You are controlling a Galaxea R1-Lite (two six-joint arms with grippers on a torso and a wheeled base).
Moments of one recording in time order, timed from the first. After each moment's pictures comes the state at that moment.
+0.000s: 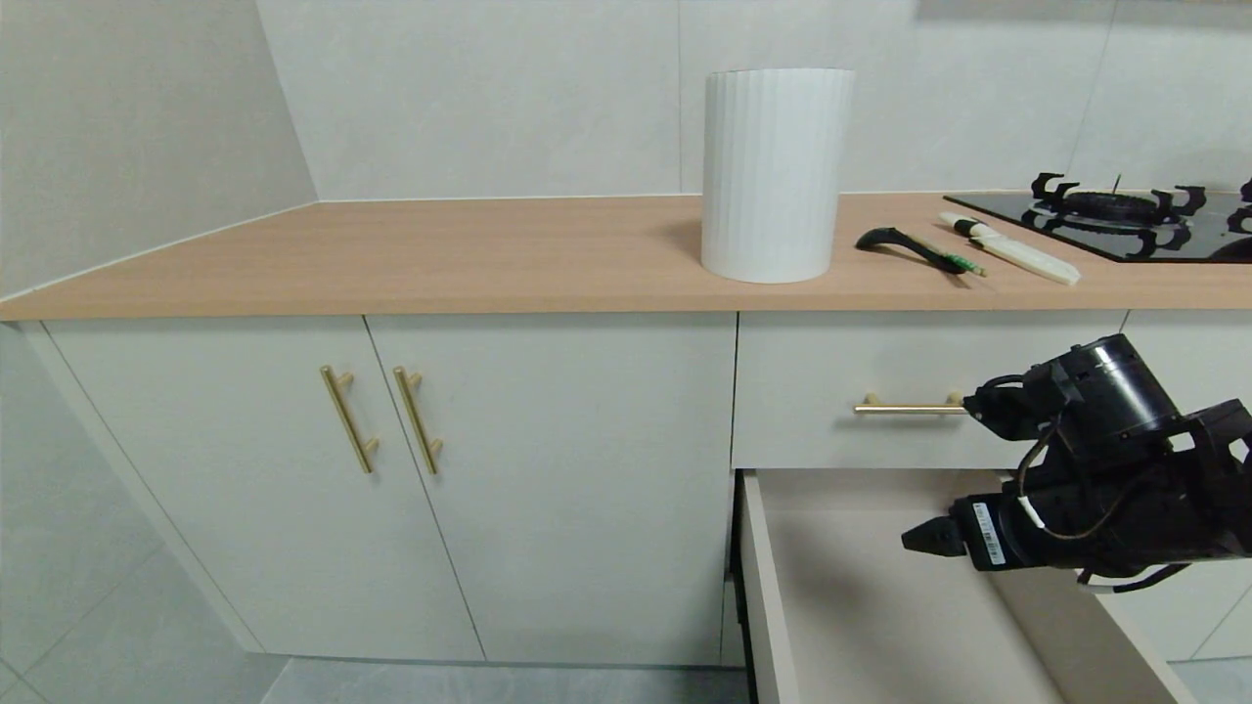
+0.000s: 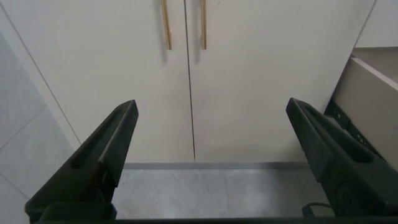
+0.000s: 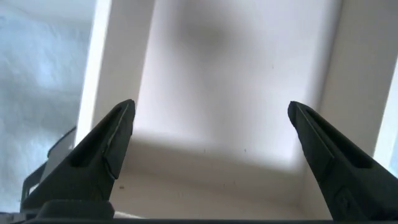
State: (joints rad) left arm 0.00 0.00 0.00 0.00 -0.02 0.01; right arm 0.38 1.62 -0.87 0.14 -0.10 0.23
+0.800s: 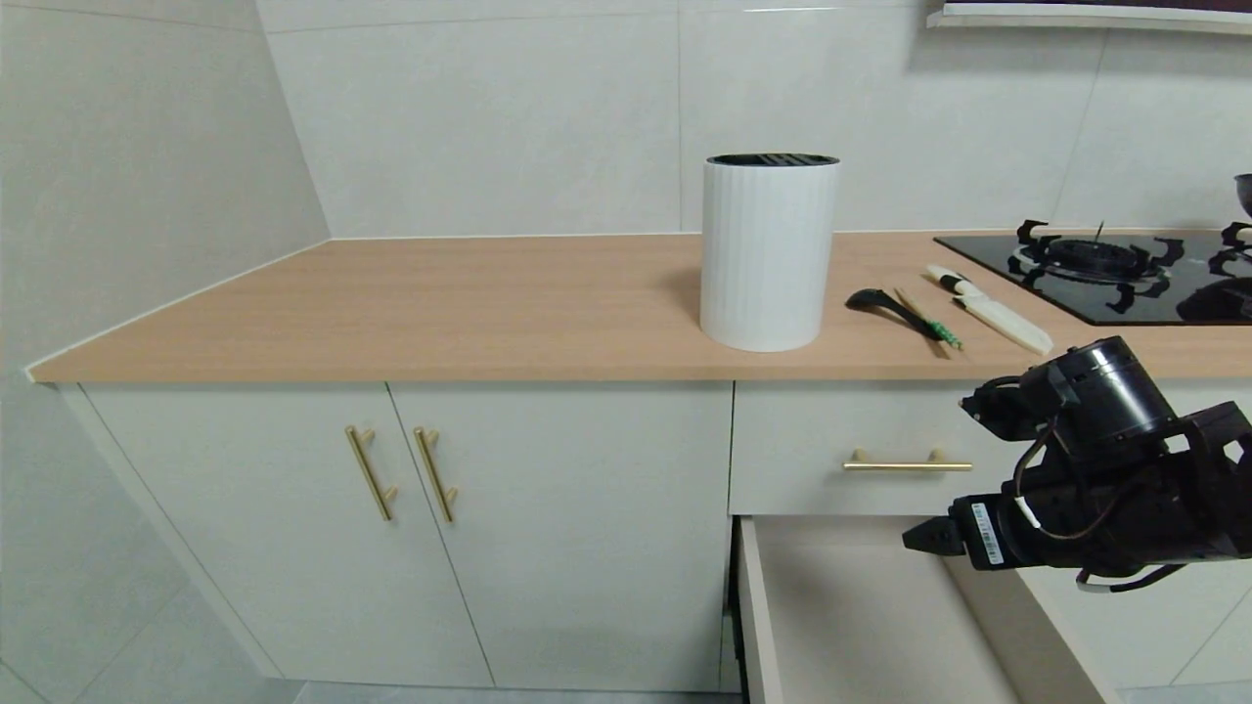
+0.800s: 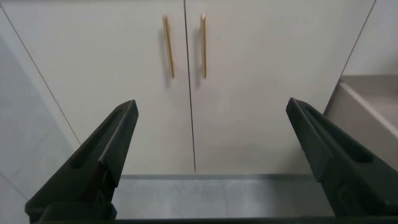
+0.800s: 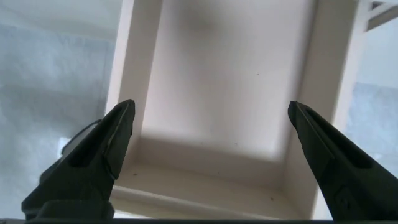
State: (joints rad) left arm 0.00 0.00 0.00 0.00 -0.02 0.01; right arm 0.38 1.62 -0.86 0.13 -0.11 0.22
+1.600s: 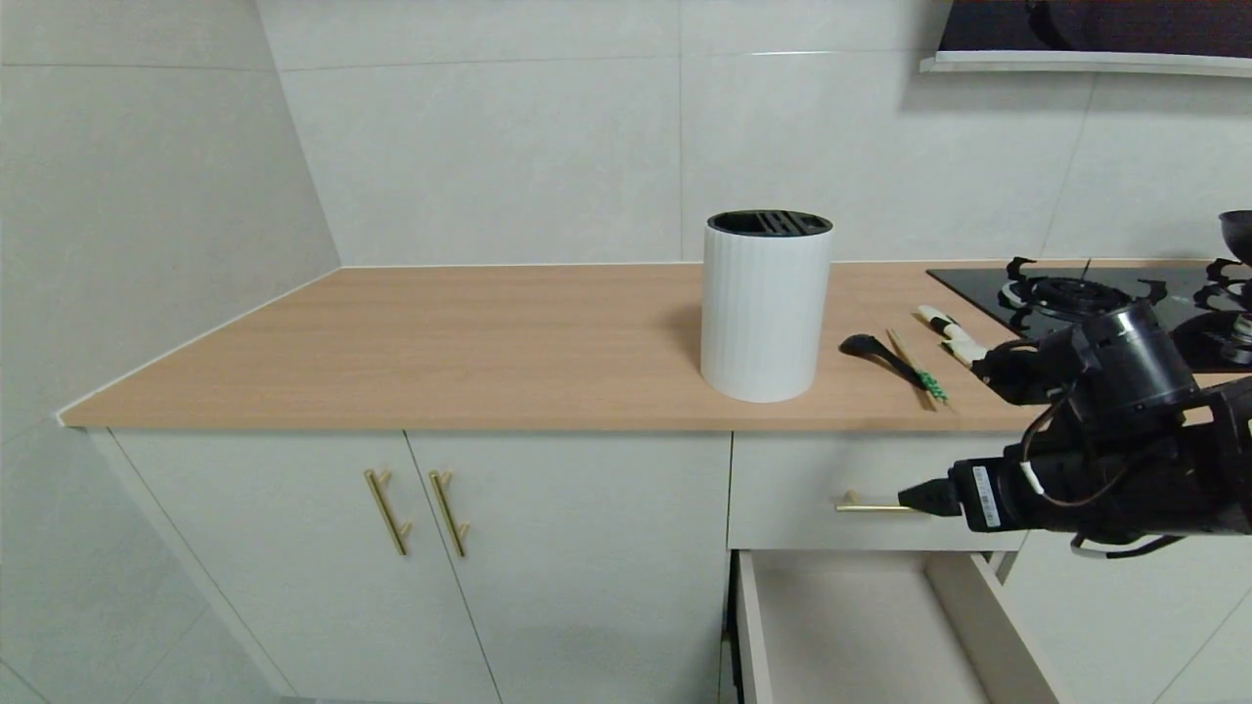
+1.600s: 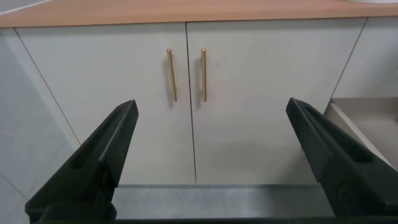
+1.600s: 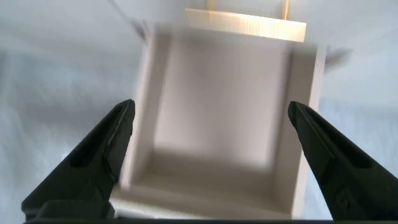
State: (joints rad) left arm 0.00 0.00 0.00 0.00 -0.02 0.01; right arm 0.38 1.60 -0.92 0.09 -0.13 0.21
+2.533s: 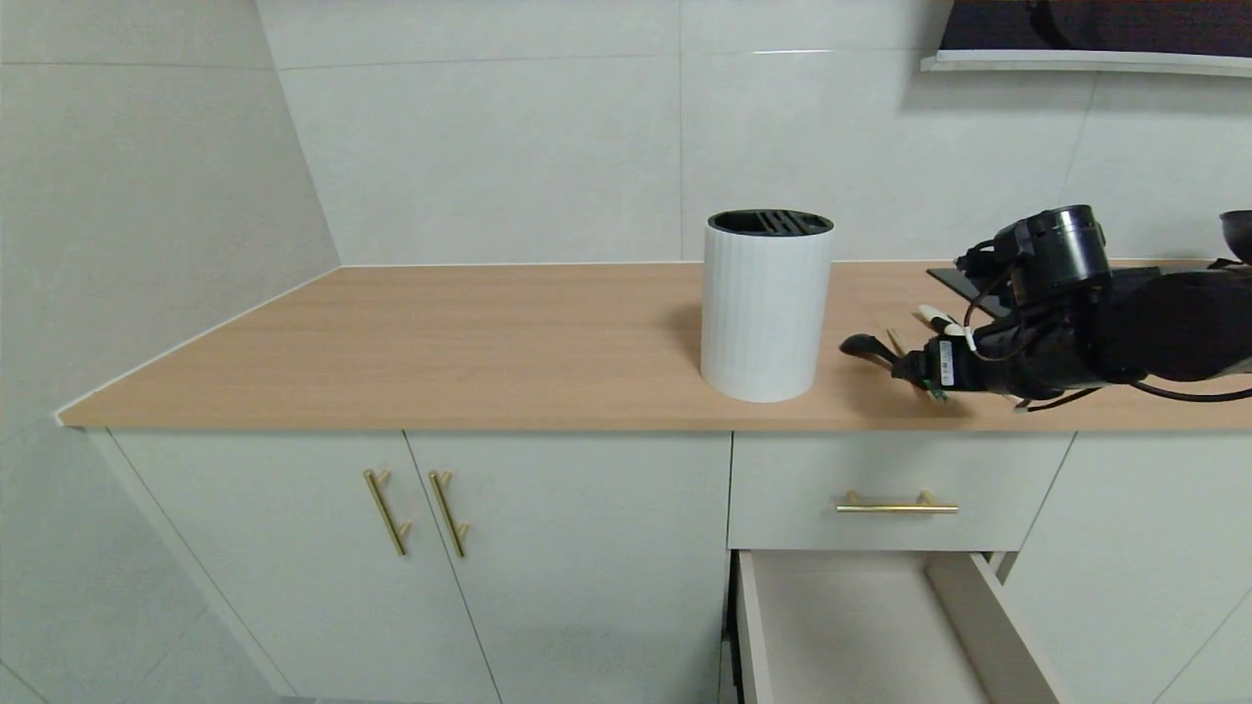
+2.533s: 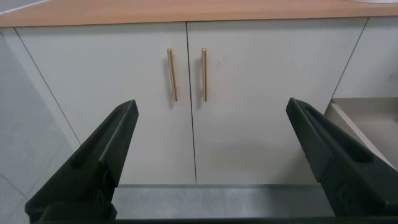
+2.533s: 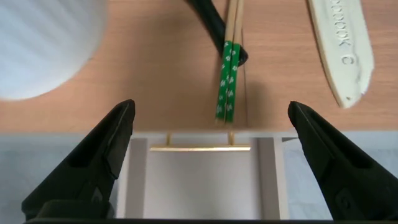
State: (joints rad) left arm 0.00 0.00 0.00 0.00 -0.02 0.01; right arm 0.23 1.89 -1.36 0.10 -0.21 0.18
